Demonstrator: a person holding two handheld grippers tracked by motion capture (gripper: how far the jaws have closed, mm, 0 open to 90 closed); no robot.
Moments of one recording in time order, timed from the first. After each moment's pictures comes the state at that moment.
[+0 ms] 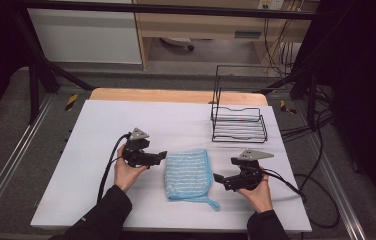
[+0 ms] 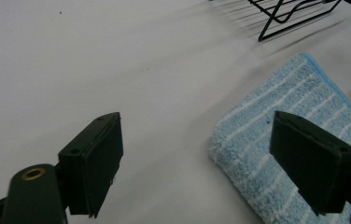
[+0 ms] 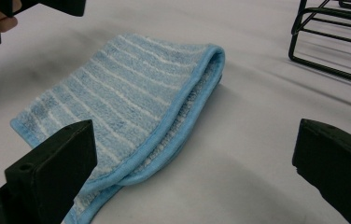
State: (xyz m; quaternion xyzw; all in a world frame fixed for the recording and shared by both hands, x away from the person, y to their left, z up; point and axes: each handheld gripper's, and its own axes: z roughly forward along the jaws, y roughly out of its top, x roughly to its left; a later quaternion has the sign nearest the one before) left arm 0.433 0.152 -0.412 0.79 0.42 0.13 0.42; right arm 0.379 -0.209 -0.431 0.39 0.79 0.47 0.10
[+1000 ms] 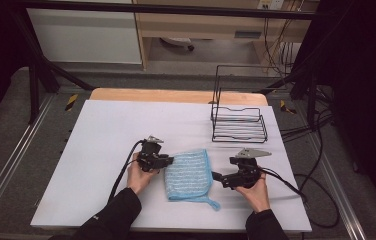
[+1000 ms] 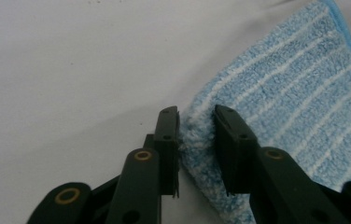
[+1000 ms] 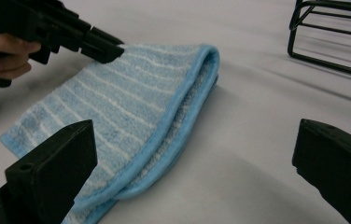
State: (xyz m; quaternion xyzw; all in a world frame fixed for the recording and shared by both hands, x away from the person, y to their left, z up) left arm 0.441 0.119 -0.445 0.81 0.46 0.06 0.37; right arm 0.386 -0.204 -0.435 0.41 0.78 0.47 0.09
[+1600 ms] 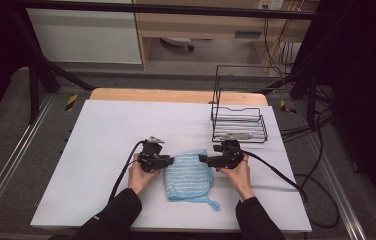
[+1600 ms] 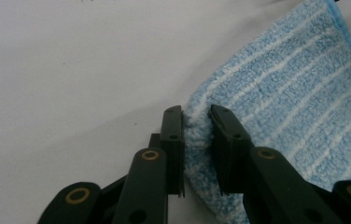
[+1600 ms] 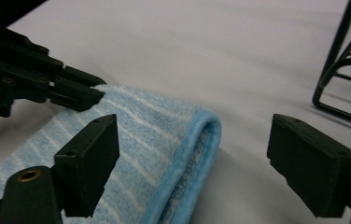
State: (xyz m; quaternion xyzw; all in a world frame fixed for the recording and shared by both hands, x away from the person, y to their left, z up) left arm 0.440 0.116 -0.447 0.81 0.45 0.06 0.37; right arm 0.444 -0.166 -0.437 0.42 0.78 0.46 0.07
